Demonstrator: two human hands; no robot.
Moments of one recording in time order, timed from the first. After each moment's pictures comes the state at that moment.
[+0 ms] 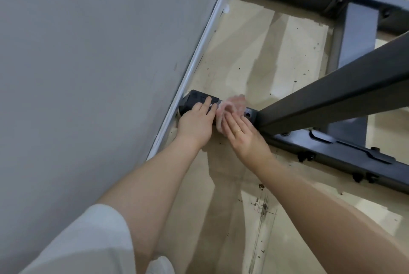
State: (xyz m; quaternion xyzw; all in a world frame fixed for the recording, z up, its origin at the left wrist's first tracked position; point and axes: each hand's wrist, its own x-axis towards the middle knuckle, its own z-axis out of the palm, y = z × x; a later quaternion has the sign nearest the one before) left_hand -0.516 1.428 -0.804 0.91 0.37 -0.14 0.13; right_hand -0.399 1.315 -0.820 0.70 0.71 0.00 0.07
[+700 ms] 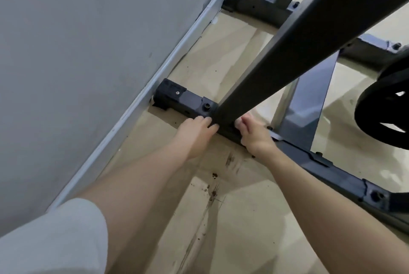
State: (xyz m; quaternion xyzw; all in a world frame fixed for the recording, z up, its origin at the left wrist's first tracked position) left_hand -0.464 1.317 -0.790 0.94 0.32 -0.11 0.08; right_hand -0.299 1.247 -0.786 0.81 0.45 -0.31 -0.22
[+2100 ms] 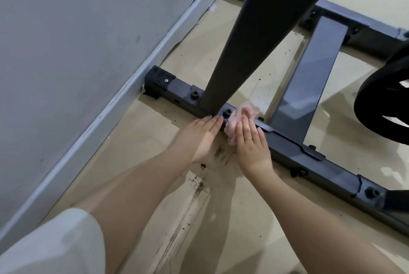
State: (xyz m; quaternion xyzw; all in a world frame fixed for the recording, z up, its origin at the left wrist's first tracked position) left_hand -0.434 1.272 -0.806 0.93 0.35 -0.08 0.13; right_hand -0.286 1.185 -0.834 0.75 0.65 -0.05 0.10
